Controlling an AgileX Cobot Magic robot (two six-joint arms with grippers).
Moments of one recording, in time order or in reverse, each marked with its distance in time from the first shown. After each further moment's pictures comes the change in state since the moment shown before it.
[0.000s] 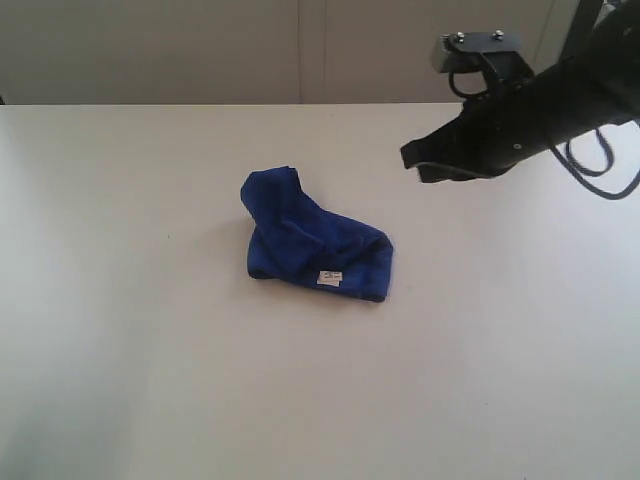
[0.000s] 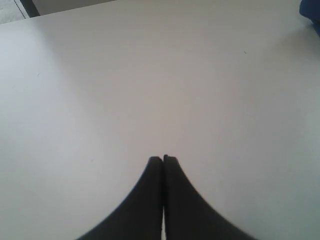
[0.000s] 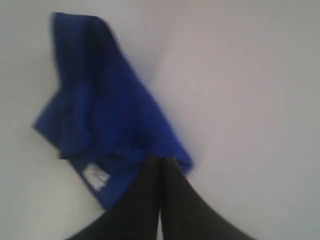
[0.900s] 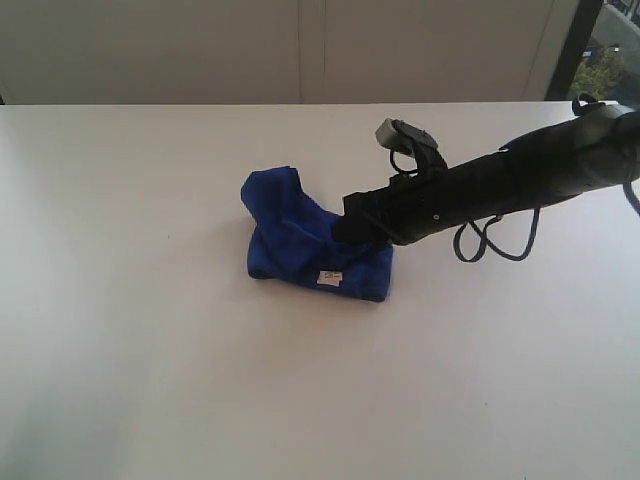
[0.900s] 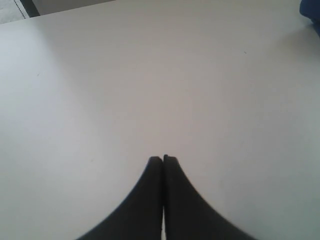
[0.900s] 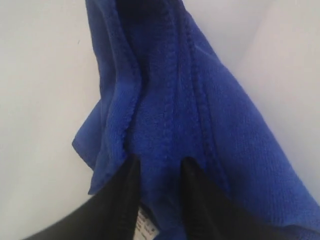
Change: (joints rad) left arm 0.000 0.000 0.000 0.000 0.000 0.000; right arm 0.022 0.368 -0.012 0.685 0.149 -0.514
